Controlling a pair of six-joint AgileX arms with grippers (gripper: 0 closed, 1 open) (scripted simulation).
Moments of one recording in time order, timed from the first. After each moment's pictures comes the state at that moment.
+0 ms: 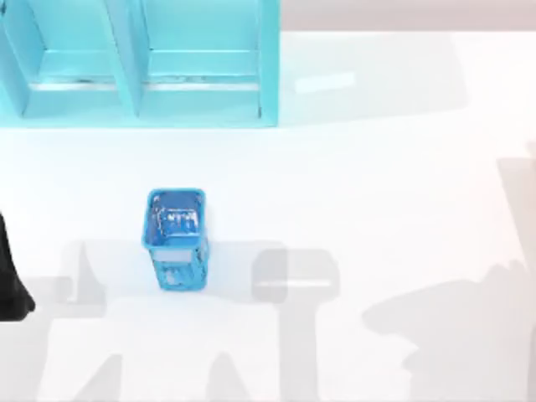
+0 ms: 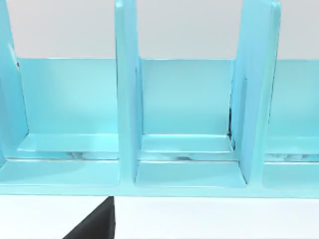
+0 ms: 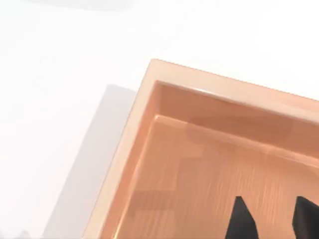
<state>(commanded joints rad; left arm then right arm) 0.00 0.00 0.00 0.00 0.00 0.00 -0.56 1.30 0.99 -0.58 -0.59 -0.63</state>
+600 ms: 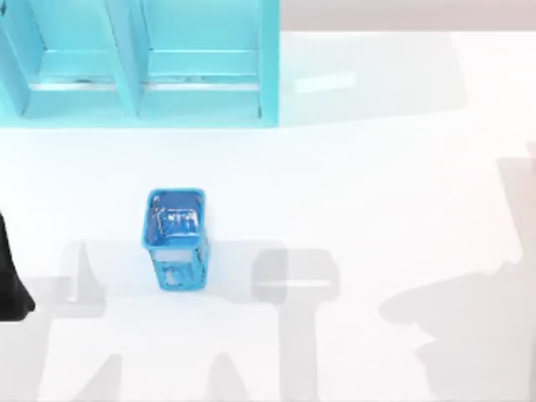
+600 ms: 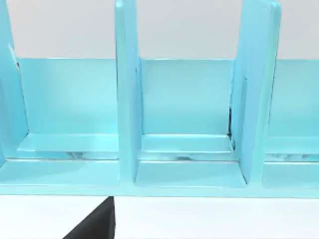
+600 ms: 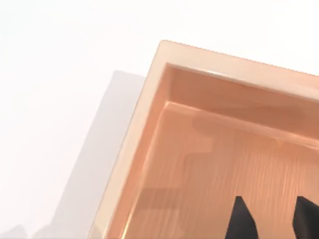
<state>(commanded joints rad) 0.00 0.00 0.00 0.00 0.00 0.00 -0.54 1.32 0.94 -0.52 -0.58 -0.61</state>
